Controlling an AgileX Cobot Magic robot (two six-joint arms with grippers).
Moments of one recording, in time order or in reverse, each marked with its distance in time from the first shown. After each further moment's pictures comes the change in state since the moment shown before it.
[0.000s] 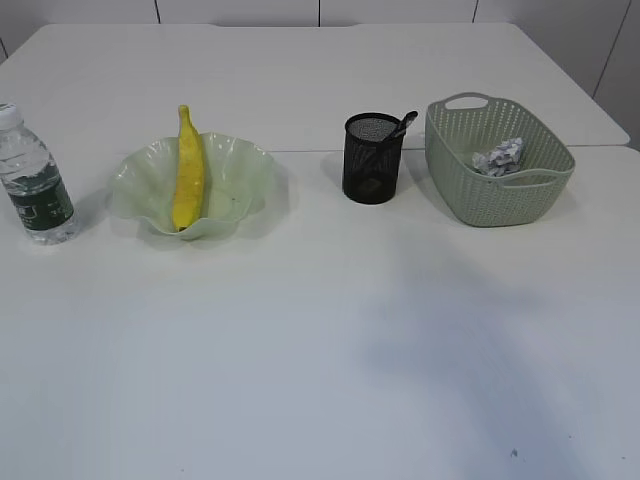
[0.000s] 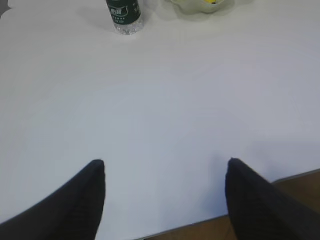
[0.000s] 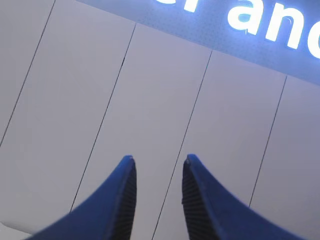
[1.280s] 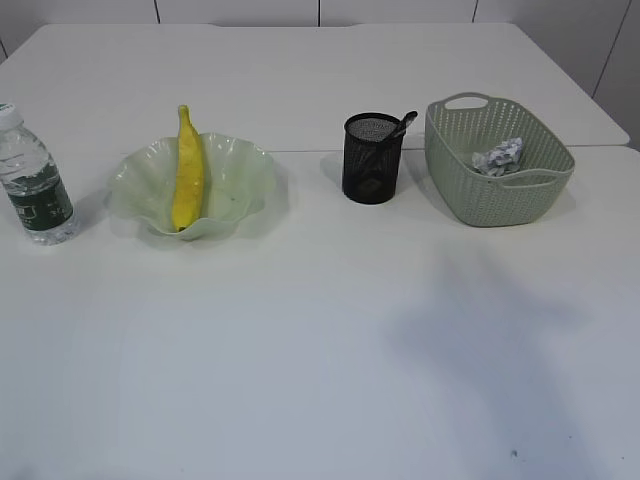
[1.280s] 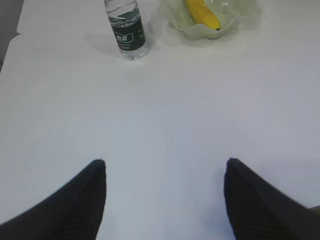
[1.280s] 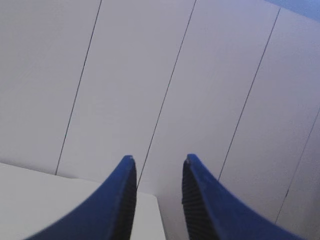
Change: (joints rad) left arm 0.000 0.000 0.054 0.000 -0.146 0.000; right arm 0.000 -0.015 0.000 0.697 0.192 -0.694
